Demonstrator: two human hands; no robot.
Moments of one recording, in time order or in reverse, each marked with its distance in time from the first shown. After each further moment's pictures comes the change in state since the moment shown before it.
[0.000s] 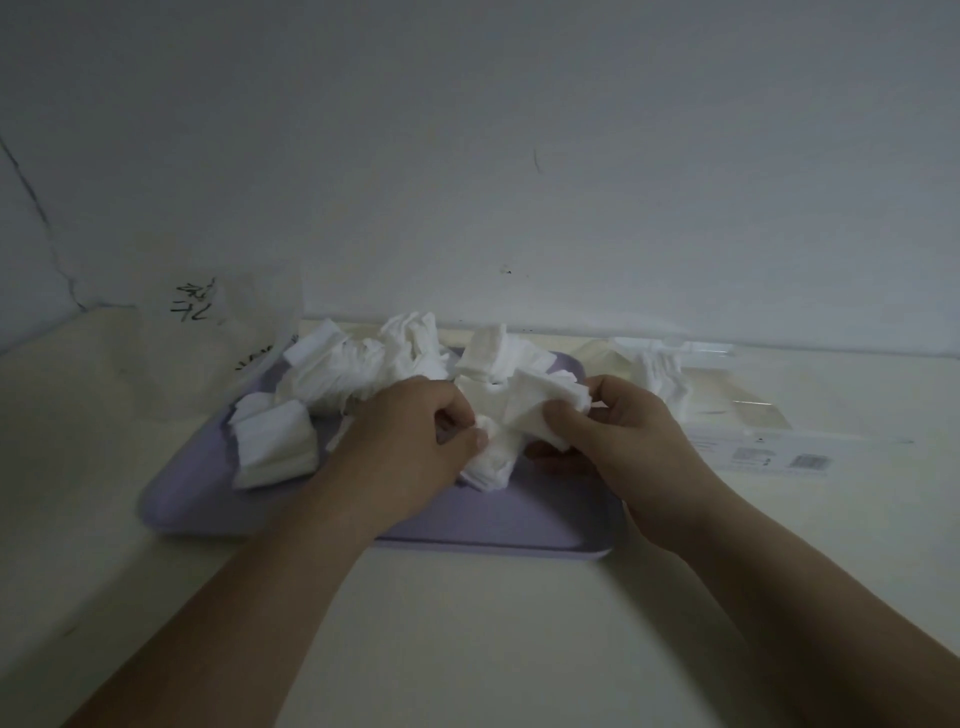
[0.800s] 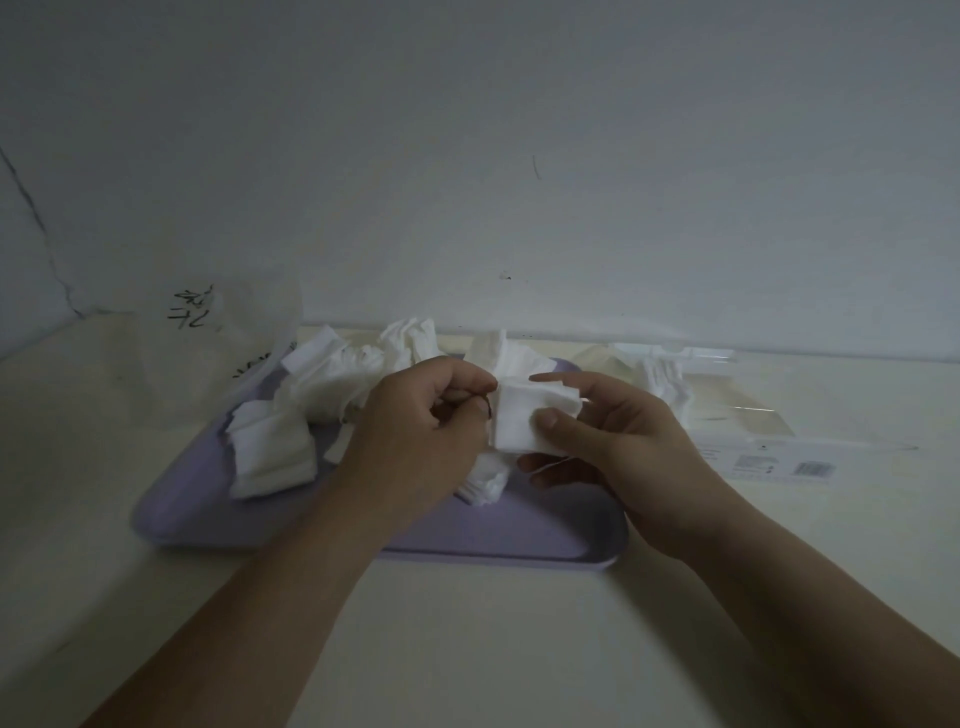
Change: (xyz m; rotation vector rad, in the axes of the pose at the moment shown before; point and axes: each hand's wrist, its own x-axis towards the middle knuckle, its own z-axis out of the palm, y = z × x) left_hand -0.004 0.026 -0.001 -0.433 0.159 0.022; right_hand -0.002 -0.004 0.000 0.121 -0.179 -0.096
